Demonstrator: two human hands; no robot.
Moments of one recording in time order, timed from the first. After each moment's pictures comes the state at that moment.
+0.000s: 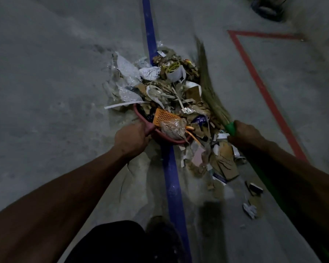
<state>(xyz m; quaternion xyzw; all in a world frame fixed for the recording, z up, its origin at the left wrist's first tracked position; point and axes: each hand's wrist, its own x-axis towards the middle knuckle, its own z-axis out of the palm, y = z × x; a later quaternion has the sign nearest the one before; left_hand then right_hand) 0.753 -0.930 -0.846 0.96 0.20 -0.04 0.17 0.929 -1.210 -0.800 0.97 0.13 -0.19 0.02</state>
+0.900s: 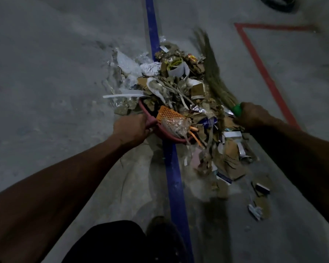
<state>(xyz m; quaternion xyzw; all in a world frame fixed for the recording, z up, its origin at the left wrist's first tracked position) 0.772 -0.919 -0.833 0.98 0.18 -0.06 0.11 0.980 -1.194 -0.794 0.98 0.12 -0.17 0.01</state>
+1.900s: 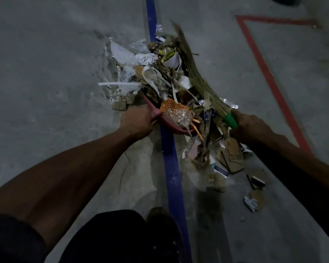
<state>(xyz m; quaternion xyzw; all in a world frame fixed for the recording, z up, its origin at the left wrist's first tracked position) 0.781 -0.936 -0.830 0.97 0.19 -0.06 0.15 0.910 -1.203 -0.780 0.97 0.19 -0.18 0.03</state>
